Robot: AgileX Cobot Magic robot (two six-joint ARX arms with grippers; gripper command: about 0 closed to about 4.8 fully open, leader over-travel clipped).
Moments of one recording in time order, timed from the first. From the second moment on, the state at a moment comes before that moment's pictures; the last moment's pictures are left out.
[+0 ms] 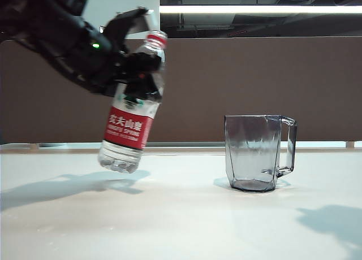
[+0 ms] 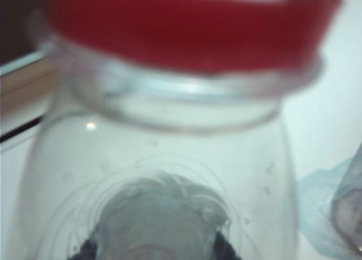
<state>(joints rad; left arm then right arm) -0.59 1.50 0.79 0.35 0.00 0.14 0.61 0.44 0.59 -0.50 0.00 0.01</state>
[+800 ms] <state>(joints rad) -0.77 1.69 0.98 0.27 -0.28 0.46 0.61 0.44 0.59 -0.50 0.00 0.01</state>
